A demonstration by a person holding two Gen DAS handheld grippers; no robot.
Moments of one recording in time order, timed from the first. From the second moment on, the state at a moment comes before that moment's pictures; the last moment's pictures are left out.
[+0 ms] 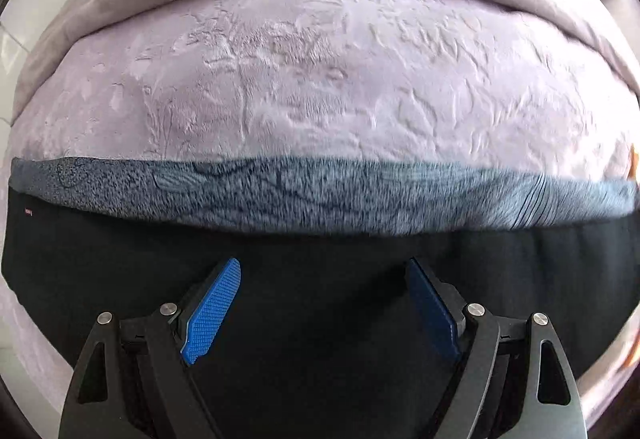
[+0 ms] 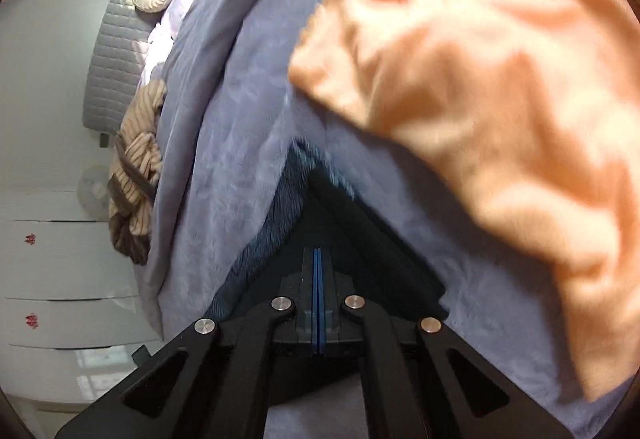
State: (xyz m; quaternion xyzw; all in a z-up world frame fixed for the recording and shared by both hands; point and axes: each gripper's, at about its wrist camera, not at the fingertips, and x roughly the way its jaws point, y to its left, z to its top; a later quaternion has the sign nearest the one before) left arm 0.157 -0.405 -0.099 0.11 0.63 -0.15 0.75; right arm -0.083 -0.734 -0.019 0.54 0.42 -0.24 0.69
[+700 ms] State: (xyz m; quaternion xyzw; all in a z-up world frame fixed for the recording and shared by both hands) left arm 0.211 -0.408 -0.092 0.13 0.57 -0.12 0.80; right arm 0.087 -0.693 -0.055 0.32 0.57 -0.11 0.75
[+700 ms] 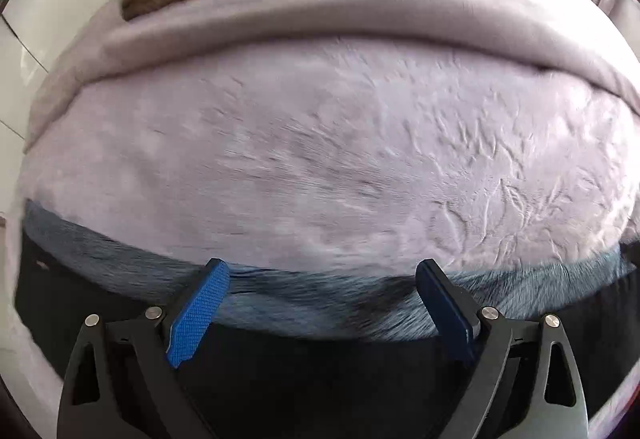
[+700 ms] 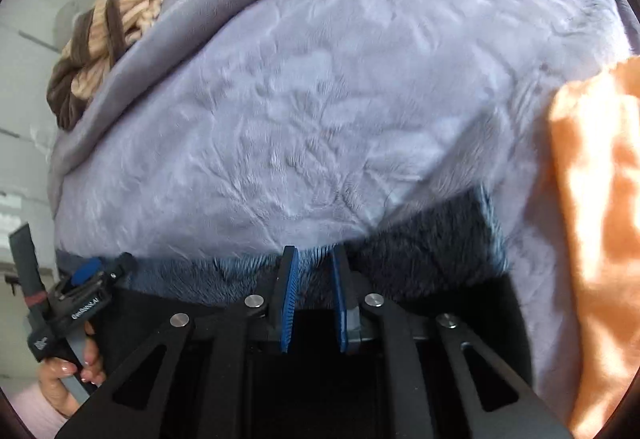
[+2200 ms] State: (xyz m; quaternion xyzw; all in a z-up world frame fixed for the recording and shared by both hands) left arm 0.239 -0.016 -0.079 0.07 0.58 -0.06 0.81; right arm 0.134 -0.320 -0.032 0.38 0.60 0.08 0.70
